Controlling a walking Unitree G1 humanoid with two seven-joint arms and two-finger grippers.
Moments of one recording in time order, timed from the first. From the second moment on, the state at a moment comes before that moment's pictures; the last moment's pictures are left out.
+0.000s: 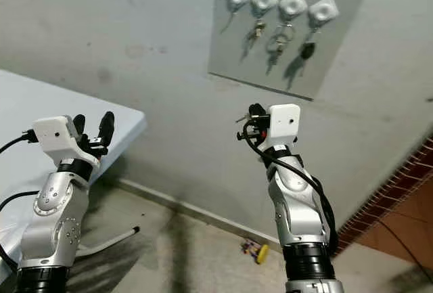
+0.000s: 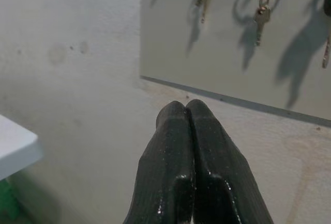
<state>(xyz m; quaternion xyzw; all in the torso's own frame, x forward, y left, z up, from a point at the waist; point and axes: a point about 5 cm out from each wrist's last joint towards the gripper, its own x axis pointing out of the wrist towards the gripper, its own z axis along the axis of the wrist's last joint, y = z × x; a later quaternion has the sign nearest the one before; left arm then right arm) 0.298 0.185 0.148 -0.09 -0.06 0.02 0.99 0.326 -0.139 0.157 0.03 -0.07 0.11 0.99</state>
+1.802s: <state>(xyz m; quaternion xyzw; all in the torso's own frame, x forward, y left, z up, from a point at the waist) 0.295 0.181 0.145 -0.09 -0.04 -0.01 1.00 0.323 -0.135 0.153 0.03 -0.06 0.13 0.99</state>
